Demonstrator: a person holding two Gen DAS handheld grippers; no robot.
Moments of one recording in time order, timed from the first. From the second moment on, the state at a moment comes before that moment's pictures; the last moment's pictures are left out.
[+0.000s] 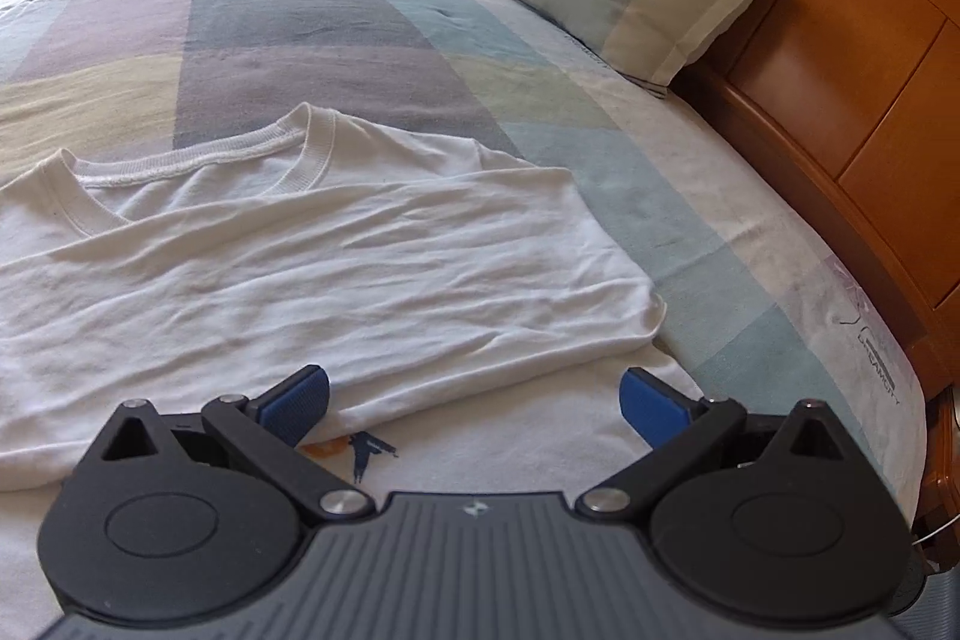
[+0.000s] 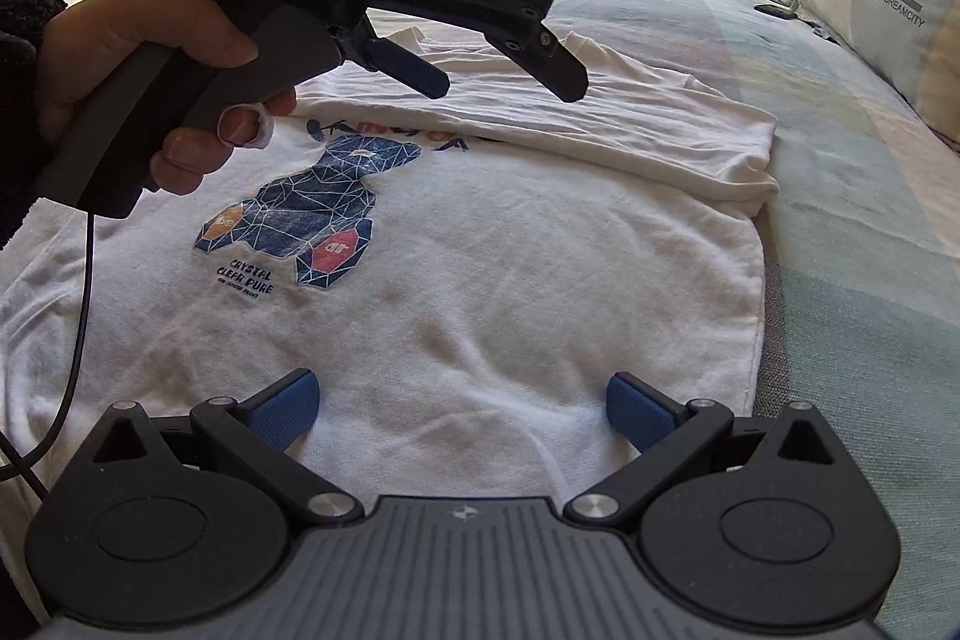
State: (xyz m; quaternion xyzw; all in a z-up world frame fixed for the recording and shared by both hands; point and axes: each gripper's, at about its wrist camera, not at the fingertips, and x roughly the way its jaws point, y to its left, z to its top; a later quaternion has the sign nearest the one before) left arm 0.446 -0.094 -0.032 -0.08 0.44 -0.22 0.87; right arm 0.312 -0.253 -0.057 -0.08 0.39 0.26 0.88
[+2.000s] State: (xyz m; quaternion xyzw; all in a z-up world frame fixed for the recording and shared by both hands) left arm 0.356 0.219 -0.011 -0.10 0.37 0.14 0.91; right arm 0.333 -0.206 -0.010 -0.02 0.43 0.19 0.88
